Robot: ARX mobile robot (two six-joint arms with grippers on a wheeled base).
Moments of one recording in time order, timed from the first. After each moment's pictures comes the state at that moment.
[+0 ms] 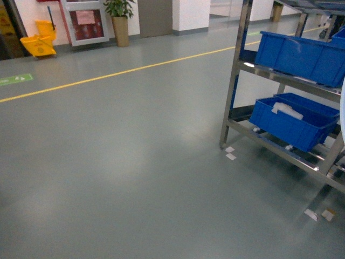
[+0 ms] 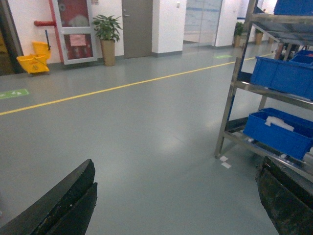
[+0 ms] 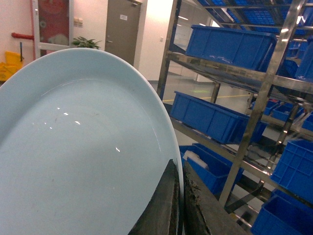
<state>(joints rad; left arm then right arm) 0.00 0.01 0.01 0.03 0.00 -0.03 0.02 0.23 0.09 0.31 0.00 -0.14</state>
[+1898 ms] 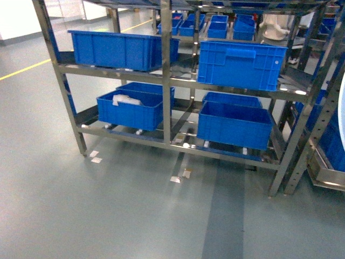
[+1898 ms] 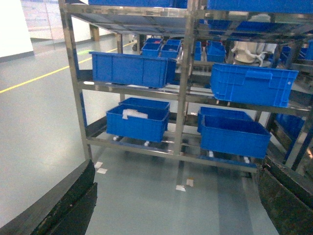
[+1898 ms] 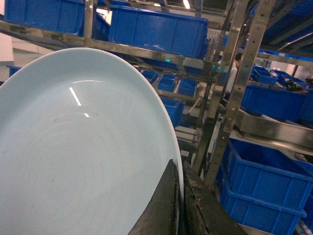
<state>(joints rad) 0.00 0.01 0.01 0.03 0.00 -0.03 0.02 0.23 0.09 0.31 0.00 -0.14</state>
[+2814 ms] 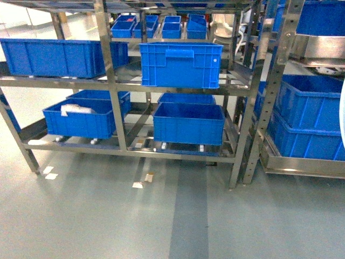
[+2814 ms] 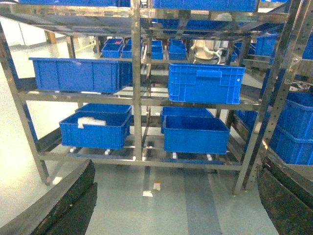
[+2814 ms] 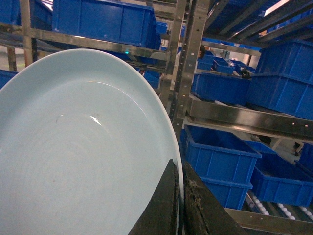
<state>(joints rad) 0.00 0.01 0.01 0.03 0.00 -0.03 0.02 0.23 0.09 0.31 0.00 -0.14</state>
